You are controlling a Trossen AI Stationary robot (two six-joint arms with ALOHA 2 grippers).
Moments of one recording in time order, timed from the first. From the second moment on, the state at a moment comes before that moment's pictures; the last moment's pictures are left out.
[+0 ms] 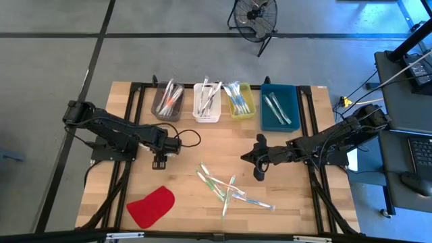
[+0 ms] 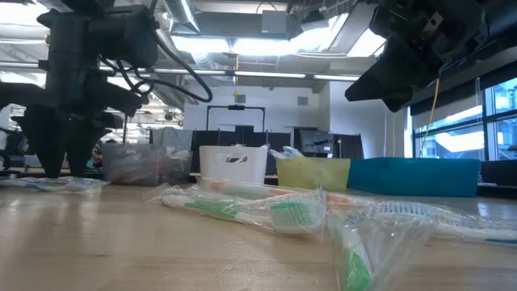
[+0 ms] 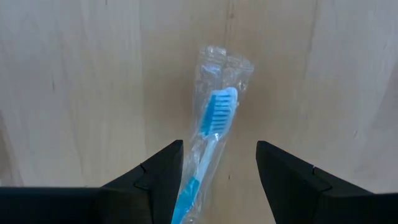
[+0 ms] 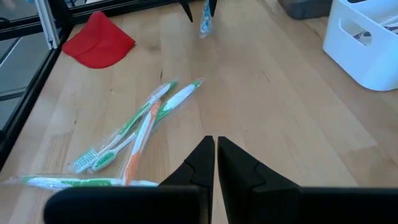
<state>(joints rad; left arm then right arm) -0.11 1.35 0.68 -0.85 -0.04 -0.19 0.38 1.29 0.54 0.19 0.36 0.41</state>
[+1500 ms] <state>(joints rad) 0.03 1.50 0.68 -0.84 0.02 -0.16 0.38 1.29 0.54 0.22 0.35 0.41</state>
